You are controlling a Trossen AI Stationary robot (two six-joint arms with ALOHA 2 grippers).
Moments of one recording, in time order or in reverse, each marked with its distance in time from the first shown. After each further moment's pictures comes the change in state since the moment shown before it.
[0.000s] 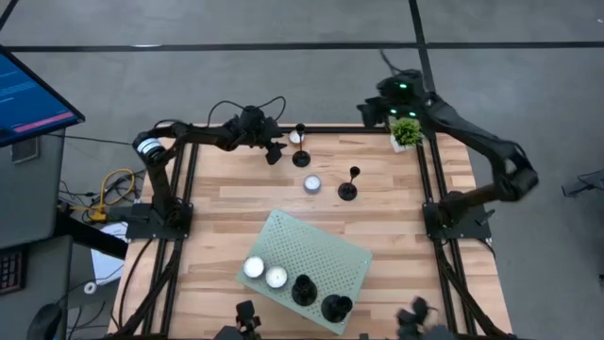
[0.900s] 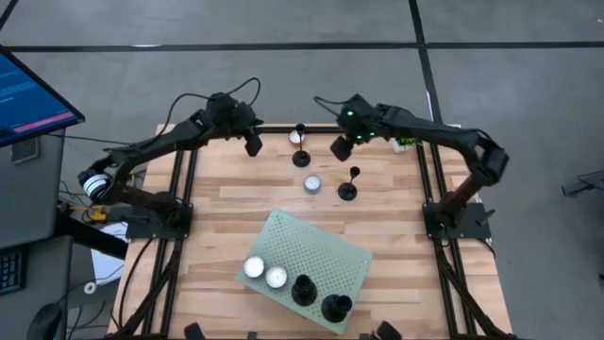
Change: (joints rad) left arm 0.011 -0.516 -0.018 -0.363 -0.115 -0.033; right arm 0.323 0.236 0.215 -0.413 0.294 0.011
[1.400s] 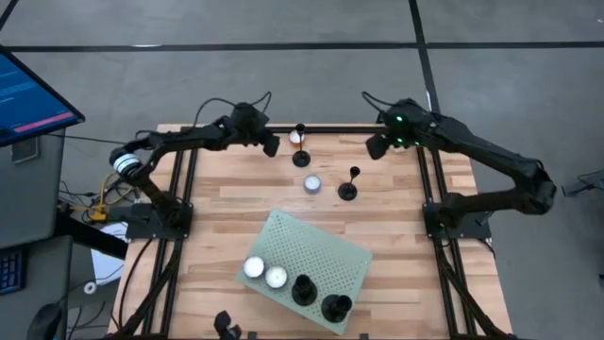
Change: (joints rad) left arm -0.041 0.289 -0.003 0.159 -0.037 -0.393; right arm -0.030 -0.466 -0.242 -0.100 0.116 0.198
